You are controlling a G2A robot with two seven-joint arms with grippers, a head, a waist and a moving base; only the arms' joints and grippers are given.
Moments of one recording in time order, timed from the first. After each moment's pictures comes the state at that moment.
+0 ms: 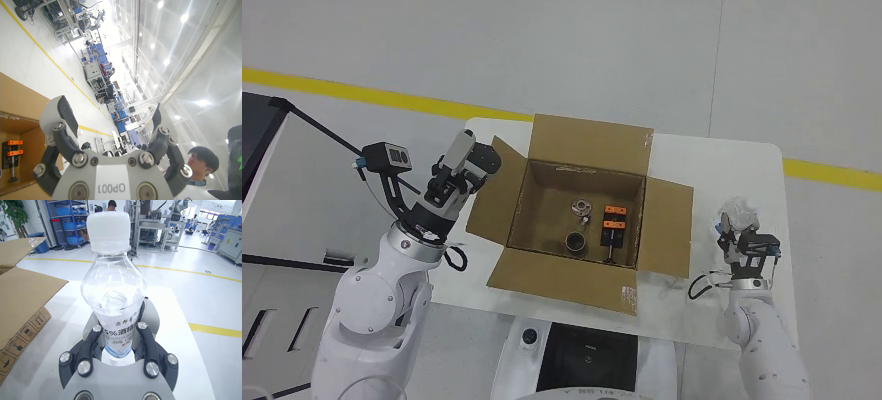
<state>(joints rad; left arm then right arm) 1.75 -1.23 -1.63 -2.34 -0.21 -0.03 -0.32 -1.59 -1.31 1.61 -1.20 -1.38 -0.14 -0.58</state>
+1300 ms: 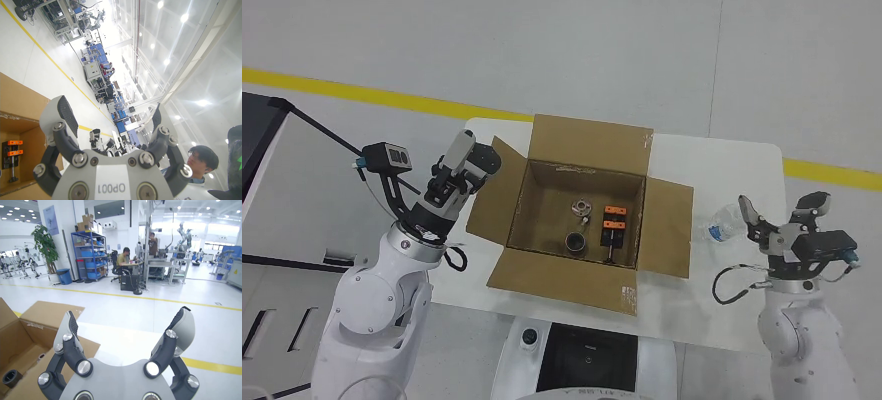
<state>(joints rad) 1.75 -1.23 -1.63 -2.34 -0.21 -0.03 -0.32 -1.84 -1.28 1.77 -1.90 -1.27 -0.28 -0.45</state>
